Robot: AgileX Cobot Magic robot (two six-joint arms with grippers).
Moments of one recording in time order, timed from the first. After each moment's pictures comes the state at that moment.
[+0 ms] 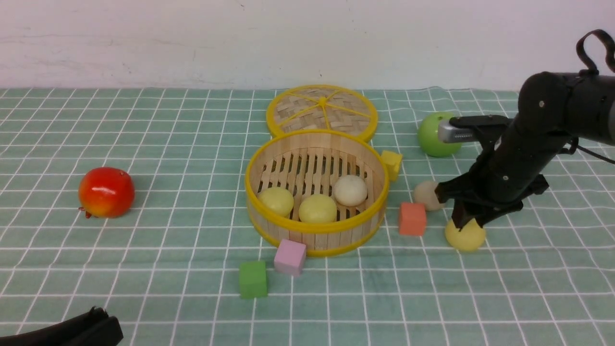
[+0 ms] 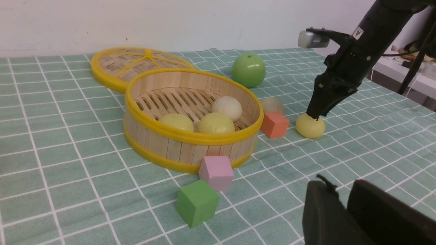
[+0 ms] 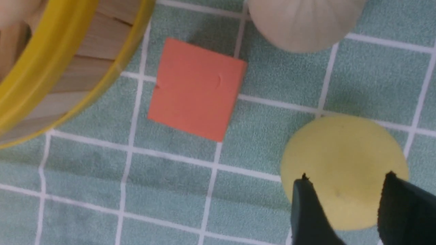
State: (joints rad) right arm 0.17 1.96 -1.46 0.15 0.85 -0.01; left arm -0.57 0.27 -0.17 -0.32 0.07 0.12
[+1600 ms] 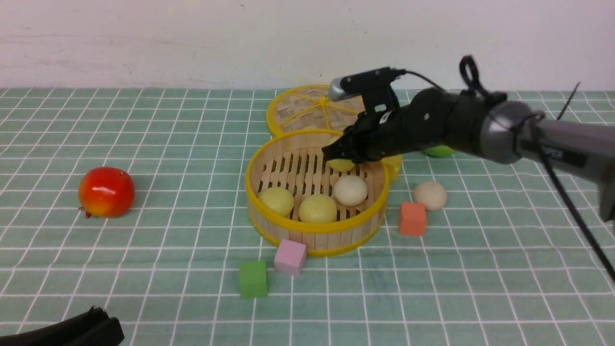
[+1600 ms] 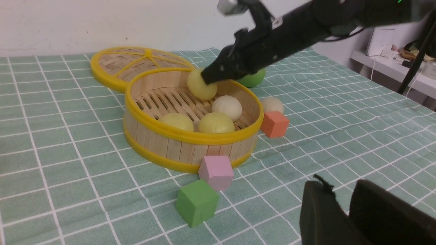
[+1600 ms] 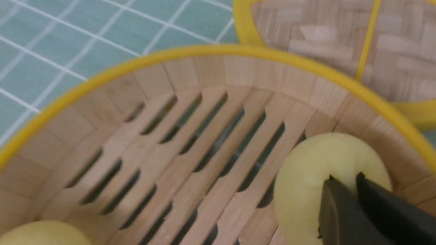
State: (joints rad) right arm 0.39 2.22 -1.73 0.43 0.27 -0.34; left arm -0.57 0.27 -0.17 -0.32 0.07 0.12
